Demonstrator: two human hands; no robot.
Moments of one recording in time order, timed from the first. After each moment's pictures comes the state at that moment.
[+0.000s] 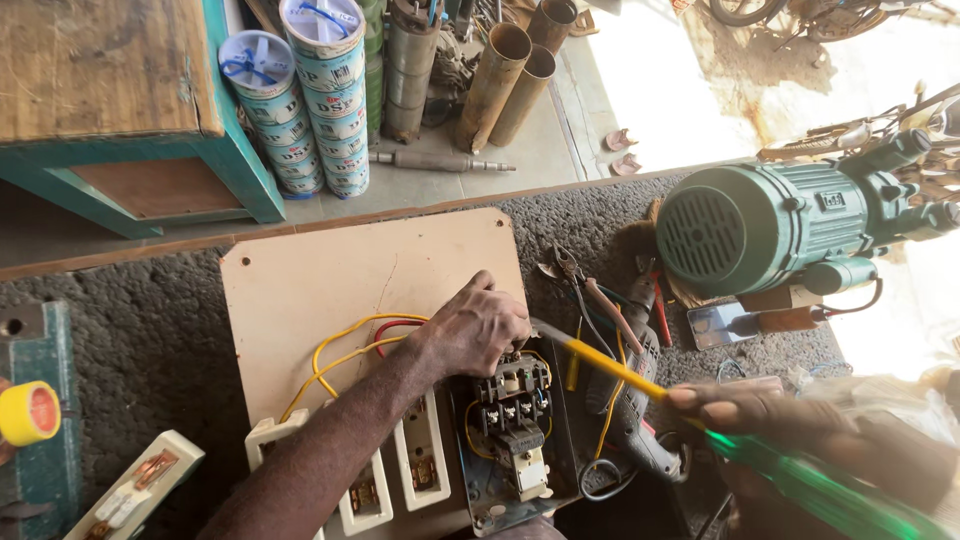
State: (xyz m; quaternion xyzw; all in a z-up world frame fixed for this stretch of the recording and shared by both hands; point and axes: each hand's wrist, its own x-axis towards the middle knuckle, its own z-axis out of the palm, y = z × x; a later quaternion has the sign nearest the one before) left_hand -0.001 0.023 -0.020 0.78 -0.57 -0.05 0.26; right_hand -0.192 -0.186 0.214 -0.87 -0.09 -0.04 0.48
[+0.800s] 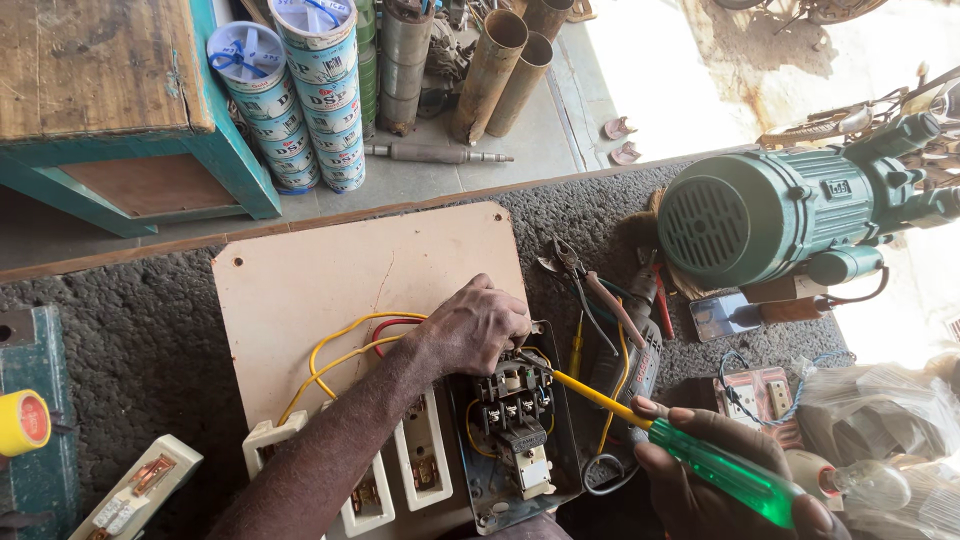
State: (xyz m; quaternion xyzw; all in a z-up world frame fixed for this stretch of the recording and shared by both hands) left_hand 0.000 0.025 -0.012 0.78 -0.56 -0.08 0.27; right_hand -0.244 -0.178 0.070 -0.87 0.05 -0.28 0.40
